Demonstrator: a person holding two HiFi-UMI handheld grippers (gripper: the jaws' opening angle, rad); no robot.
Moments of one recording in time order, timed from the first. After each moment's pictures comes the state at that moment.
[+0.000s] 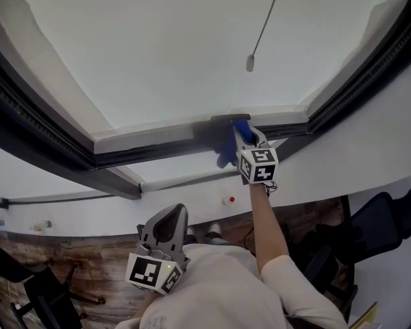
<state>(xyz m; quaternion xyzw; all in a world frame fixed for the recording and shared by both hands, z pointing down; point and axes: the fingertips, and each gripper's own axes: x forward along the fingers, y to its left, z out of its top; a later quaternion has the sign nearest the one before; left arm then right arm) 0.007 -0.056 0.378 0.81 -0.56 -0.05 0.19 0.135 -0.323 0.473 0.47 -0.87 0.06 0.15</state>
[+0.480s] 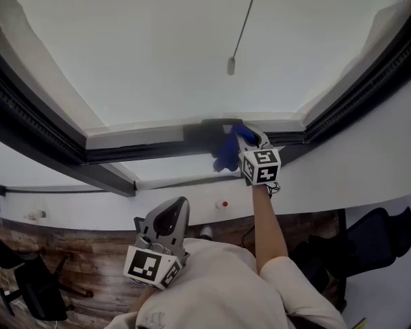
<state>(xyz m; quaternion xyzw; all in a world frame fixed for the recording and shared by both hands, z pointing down) 0.050 -0.087 0.368 0.80 -0.57 -0.05 0.17 0.164 -0.343 0.472 0.43 -0.89 0.05 0.17</state>
